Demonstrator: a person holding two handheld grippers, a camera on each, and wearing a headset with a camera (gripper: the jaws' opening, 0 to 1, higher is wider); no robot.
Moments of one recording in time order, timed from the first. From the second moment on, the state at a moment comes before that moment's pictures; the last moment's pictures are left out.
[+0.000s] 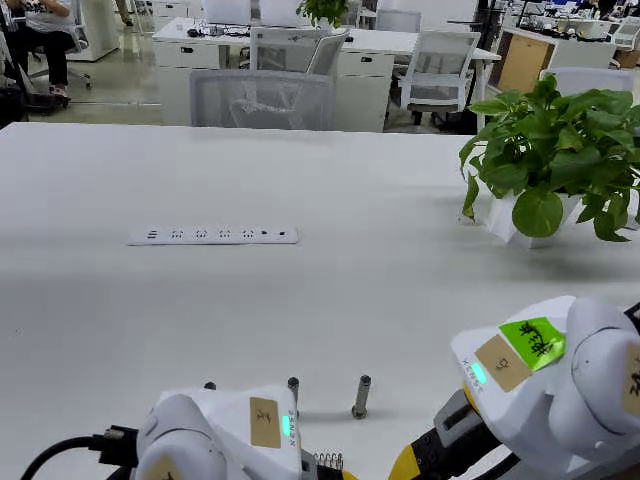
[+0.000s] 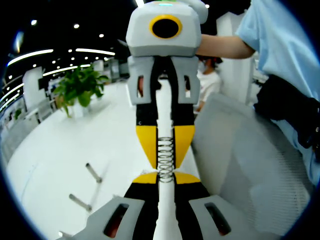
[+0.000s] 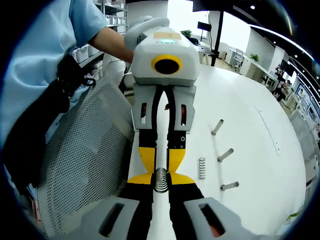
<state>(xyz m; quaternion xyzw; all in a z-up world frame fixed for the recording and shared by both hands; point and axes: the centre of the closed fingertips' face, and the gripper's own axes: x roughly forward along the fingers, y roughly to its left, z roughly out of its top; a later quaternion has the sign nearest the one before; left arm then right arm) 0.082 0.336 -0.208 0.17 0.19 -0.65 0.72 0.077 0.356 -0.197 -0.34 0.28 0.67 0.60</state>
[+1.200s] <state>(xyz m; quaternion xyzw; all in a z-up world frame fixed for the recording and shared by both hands) 0.082 0.338 -0.211 0.16 0.19 -0.64 0.72 0.077 0.360 -0.198 -0.37 0.26 0.68 0.58</state>
